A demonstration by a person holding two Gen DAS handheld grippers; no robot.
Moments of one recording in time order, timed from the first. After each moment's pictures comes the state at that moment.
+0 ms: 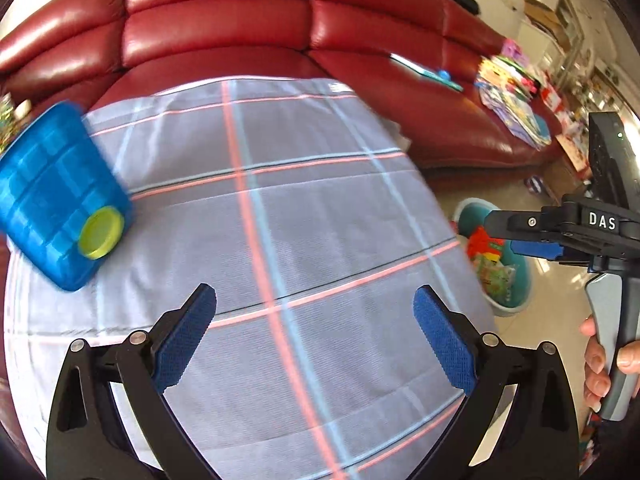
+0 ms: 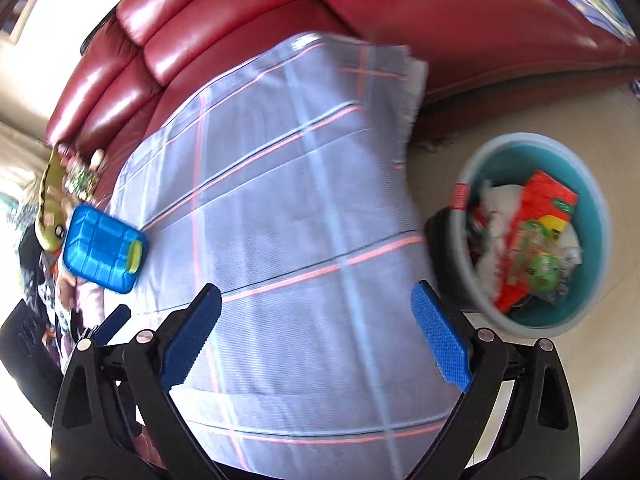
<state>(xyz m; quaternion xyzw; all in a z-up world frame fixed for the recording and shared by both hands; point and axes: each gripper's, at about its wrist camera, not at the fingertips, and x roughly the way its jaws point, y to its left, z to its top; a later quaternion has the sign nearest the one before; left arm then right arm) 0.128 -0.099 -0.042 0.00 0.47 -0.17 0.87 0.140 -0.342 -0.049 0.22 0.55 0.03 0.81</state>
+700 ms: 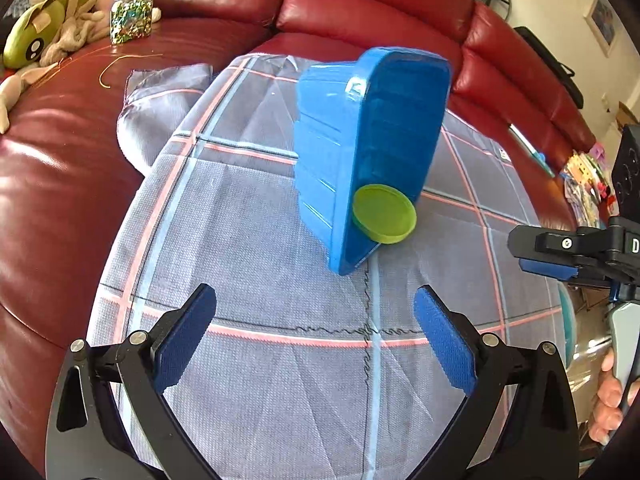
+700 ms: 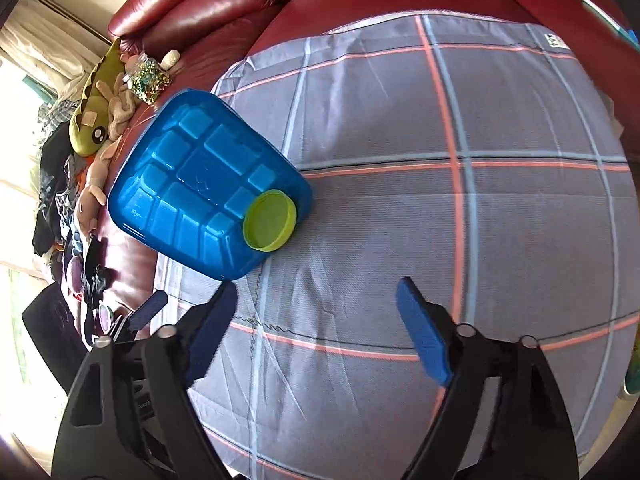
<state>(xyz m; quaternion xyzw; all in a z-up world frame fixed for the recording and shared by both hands) 0.161 0.130 -0.074 -0.13 0.47 -0.03 0.87 0.234 -0.108 -0.064 0.14 0.59 0.17 0.78</state>
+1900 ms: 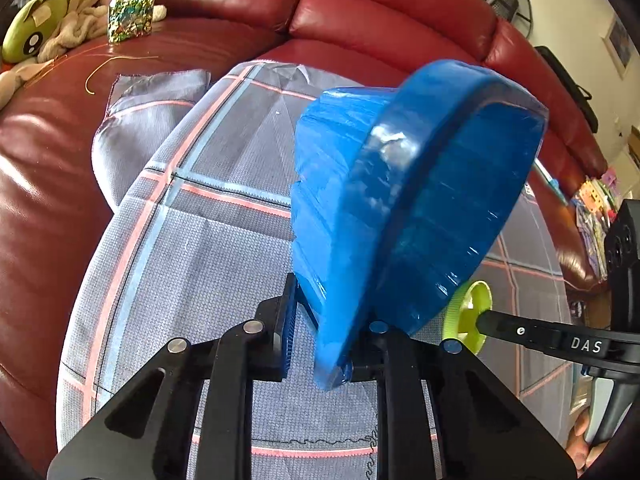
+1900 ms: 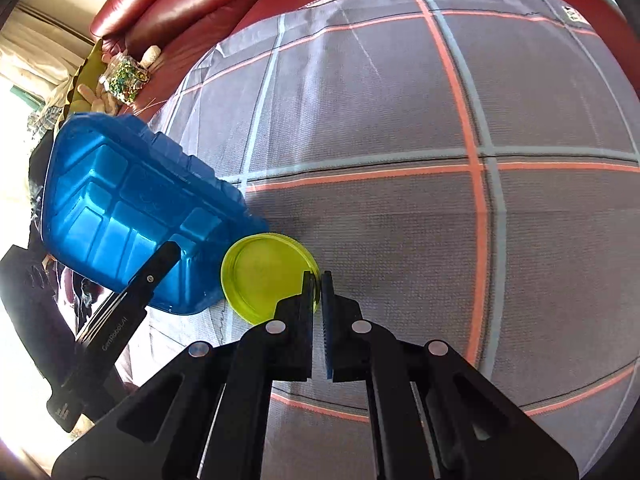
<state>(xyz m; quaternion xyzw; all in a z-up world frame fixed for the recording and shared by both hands) 0.227 0.129 -0.093 -0.14 0.46 -0.01 0.88 0.257 -0.130 -0.108 0.15 0.60 0.15 0.77</state>
